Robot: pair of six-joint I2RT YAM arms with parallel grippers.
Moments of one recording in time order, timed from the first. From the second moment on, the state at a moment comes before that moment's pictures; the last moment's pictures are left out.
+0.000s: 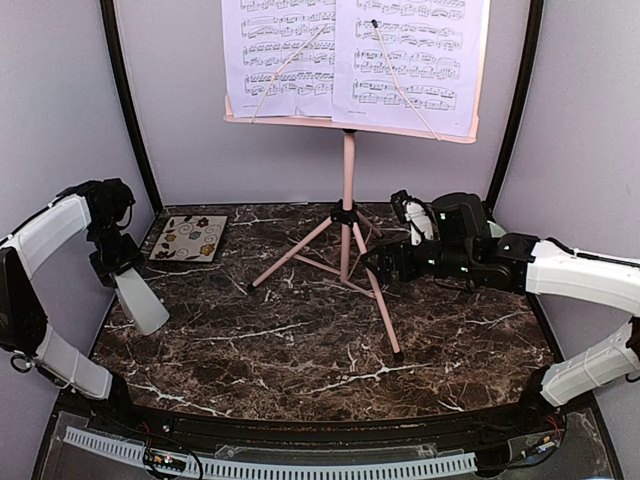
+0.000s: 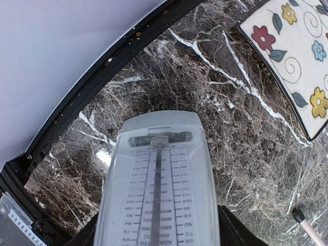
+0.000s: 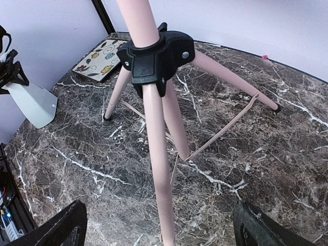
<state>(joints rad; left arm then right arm) 0.05 1.42 1.22 -1.16 -0.23 -0.81 0.83 1.26 0.93 -0.18 0.05 0.29</state>
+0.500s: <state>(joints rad) -0.21 1.36 1.26 -1.09 -0.06 -0.45 0.83 1.27 0.95 -0.16 0.02 0.28</state>
